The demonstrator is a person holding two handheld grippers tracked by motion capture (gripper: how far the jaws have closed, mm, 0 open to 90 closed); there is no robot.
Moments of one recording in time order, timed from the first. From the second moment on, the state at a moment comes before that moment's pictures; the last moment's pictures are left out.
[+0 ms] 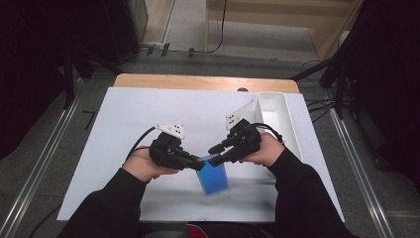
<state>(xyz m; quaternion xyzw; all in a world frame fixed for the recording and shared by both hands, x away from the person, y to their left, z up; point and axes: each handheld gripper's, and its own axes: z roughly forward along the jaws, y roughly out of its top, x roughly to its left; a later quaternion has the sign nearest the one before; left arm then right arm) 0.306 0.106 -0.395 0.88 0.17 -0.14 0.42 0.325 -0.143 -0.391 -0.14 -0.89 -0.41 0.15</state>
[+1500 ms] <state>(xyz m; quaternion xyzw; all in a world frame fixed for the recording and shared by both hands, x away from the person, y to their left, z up) 0.324 0.142 -0.367 0.85 0.36 -0.05 0.37 0.313 -0.164 -0.387 -0.21 -0.88 -0.42 -0.01</state>
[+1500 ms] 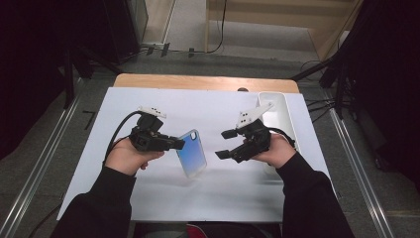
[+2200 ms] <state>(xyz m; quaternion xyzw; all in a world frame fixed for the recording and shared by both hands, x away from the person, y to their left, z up) 0.344 0.140 -0.357 0.83 0.42 -0.02 0.38 0.316 -0.152 -0.404 -0.24 -0.87 -0.42 -0.03</state>
